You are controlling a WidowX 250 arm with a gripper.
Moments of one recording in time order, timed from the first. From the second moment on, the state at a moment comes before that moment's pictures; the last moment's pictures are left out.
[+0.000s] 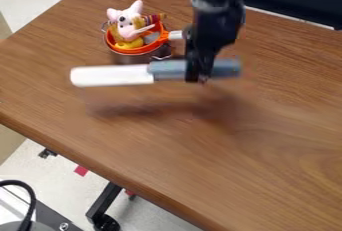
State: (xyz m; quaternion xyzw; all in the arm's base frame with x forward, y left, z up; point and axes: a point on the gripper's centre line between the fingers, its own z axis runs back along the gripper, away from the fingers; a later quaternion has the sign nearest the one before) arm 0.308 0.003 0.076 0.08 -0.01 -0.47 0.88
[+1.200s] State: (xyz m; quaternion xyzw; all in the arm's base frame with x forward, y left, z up) arm 0.433 -0.014 0.085 0.12 -0.01 -0.73 0.68
